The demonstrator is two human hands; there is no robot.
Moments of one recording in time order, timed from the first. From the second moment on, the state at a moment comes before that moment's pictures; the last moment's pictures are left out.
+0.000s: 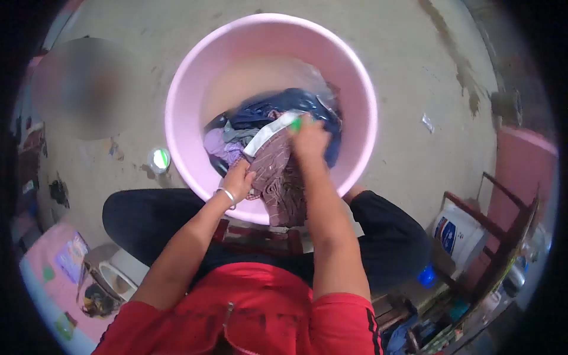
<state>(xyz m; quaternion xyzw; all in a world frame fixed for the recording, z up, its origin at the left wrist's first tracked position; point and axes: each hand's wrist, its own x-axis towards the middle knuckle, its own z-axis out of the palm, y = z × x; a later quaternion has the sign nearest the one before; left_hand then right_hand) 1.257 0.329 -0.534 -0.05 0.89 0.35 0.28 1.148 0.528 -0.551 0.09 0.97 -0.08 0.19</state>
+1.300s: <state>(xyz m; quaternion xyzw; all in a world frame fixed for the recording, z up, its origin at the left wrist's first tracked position) 1.216 0.390 -0.536 -0.40 0.32 0.83 0.23 1.238 0.487 -0.528 0.21 0.69 -0.67 0.16</state>
